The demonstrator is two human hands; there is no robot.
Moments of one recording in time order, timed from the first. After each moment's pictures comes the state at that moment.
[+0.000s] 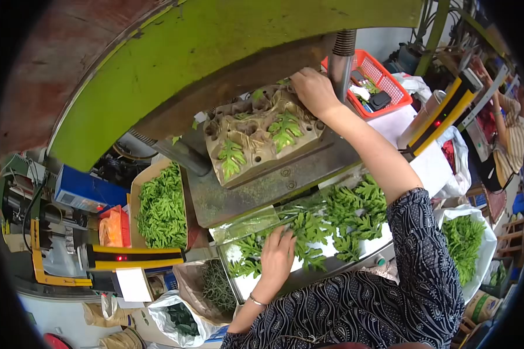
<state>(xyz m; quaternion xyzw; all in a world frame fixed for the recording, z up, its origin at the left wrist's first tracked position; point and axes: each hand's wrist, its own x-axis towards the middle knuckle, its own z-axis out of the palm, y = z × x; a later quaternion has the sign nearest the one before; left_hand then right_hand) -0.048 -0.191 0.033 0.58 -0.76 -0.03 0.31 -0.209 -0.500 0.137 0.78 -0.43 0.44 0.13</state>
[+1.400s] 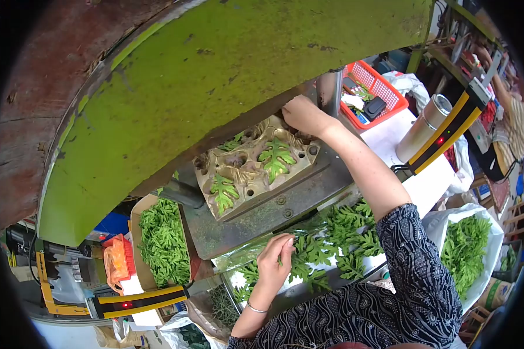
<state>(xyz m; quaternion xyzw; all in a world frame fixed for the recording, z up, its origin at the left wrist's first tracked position) -0.047 -0.245 0.067 0.52 -0.66 -0.29 0.45 -0.214 -0.520 0.136 0.79 -0.45 0.38 -0.17</state>
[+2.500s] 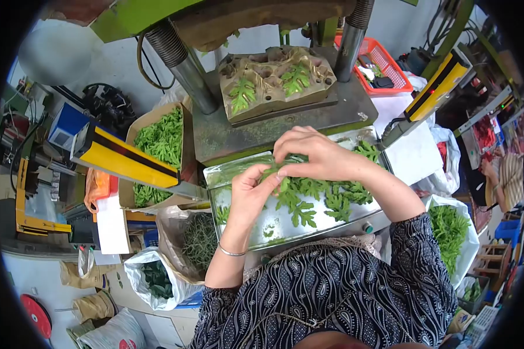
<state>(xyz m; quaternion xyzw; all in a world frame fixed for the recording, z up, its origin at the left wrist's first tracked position) -0.023 -0.183 0.108 0.43 -0.41 -0.54 0.60 -0.194 -0.281 0.154 0.89 -0.18 0.32 -0.28</state>
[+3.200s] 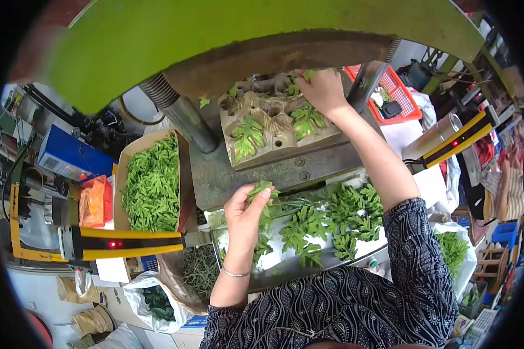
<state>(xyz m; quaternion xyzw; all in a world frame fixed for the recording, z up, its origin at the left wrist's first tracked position) 0.001 -0.245 0.097 0.48 -0.35 -0.47 0.65 -0.160 -0.474 0.151 0.79 -0.50 0.36 -0.02</state>
